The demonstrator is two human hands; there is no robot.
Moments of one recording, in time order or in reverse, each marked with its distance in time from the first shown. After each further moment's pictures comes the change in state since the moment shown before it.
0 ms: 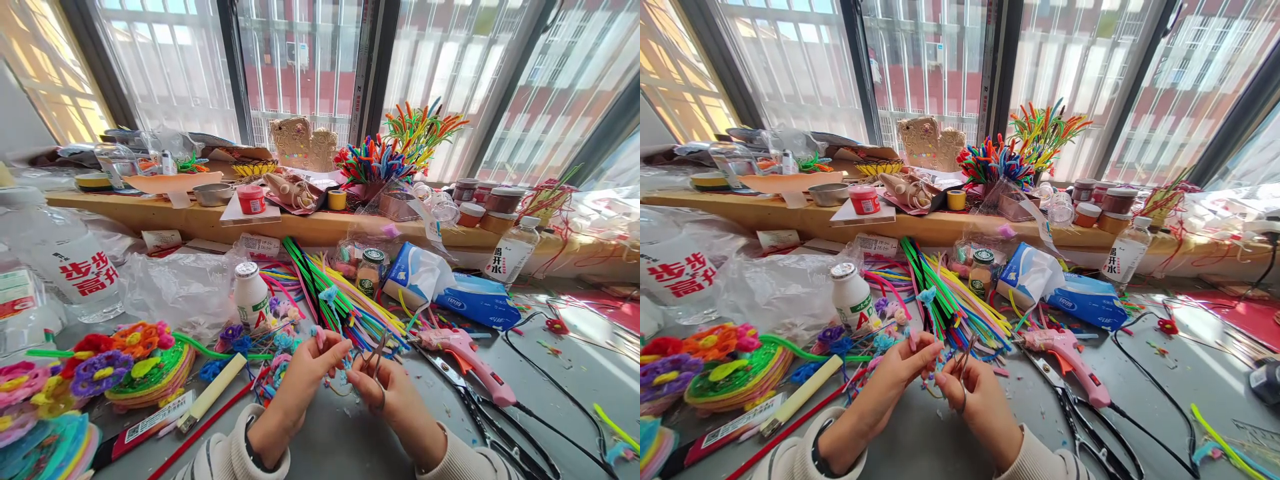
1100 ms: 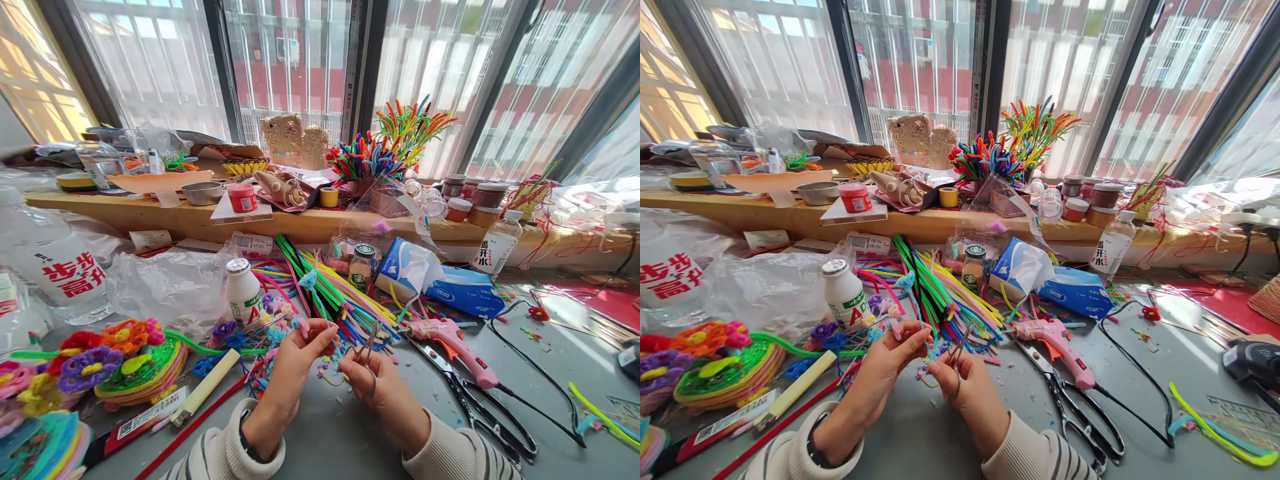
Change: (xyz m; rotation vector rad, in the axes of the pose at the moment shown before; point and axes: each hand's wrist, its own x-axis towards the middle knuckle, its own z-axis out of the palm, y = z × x) left_hand 0.000 -0.003 0.001 -0.101 0.114 0.082; right_hand -0.005 0.005 0.006 0.198 0.066 0.080
